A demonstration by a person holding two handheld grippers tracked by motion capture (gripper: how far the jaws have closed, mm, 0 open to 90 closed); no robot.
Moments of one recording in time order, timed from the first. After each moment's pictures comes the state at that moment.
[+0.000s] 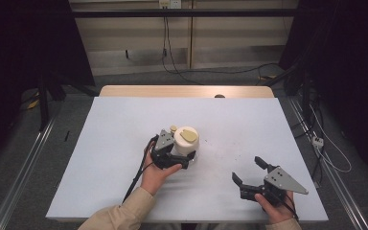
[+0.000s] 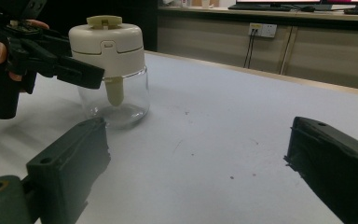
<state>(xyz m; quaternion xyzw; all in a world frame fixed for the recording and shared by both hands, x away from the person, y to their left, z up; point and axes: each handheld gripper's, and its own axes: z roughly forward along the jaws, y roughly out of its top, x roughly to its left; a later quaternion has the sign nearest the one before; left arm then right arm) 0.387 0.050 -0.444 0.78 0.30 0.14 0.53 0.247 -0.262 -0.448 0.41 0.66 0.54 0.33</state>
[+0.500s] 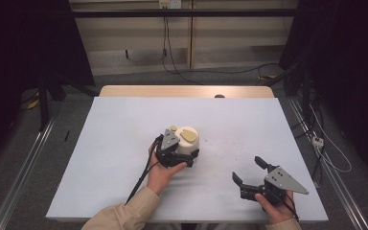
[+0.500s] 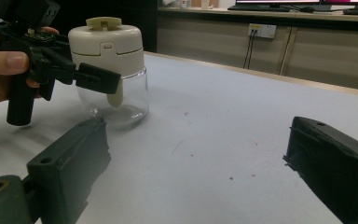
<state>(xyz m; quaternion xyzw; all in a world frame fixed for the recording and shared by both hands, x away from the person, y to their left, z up) 0.391 0.035 -0.451 0.77 0.31 0.16 0.53 0.247 -0.263 -0.448 0.41 0.66 0.54 0.33</state>
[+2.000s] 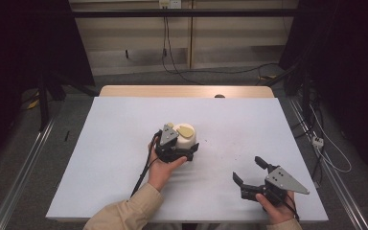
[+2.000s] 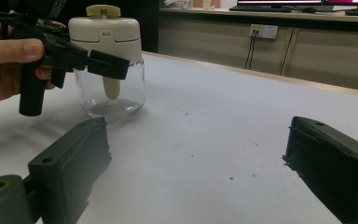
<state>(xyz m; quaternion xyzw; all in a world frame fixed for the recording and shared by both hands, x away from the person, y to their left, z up) 0.402 0.036 -0.443 0.76 0.32 0.17 0.54 0.247 -0.264 -0.447 0.41 0.66 0.54 0.33</state>
